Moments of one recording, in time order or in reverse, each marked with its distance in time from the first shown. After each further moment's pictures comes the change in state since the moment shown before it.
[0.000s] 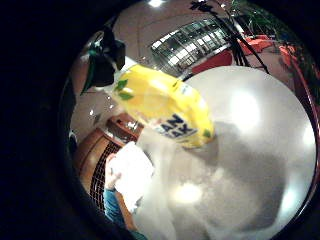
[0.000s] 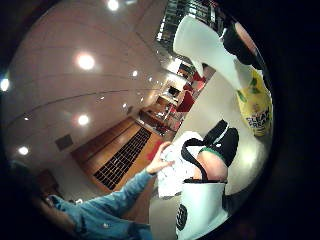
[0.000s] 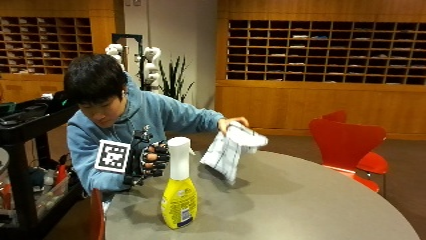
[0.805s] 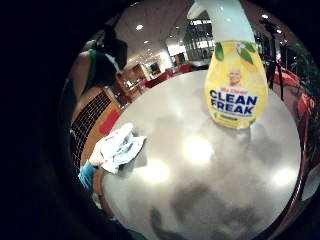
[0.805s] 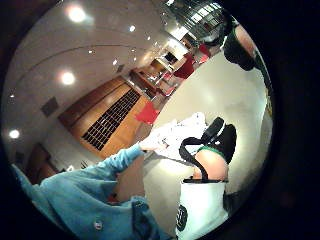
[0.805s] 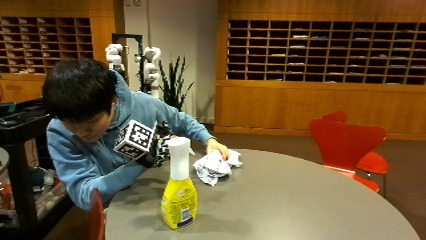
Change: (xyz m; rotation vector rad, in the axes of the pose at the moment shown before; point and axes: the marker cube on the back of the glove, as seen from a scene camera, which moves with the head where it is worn) arm -0.053 0.074 0.038 -0.379 0.148 -0.325
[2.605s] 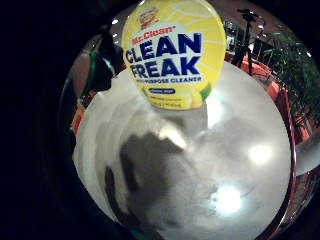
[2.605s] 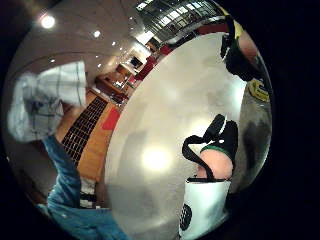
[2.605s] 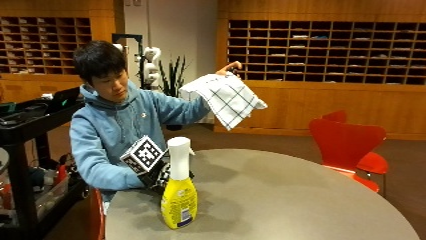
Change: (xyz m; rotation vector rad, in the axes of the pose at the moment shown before) arm 0.078 -0.006 0.036 0.093 0.384 0.318
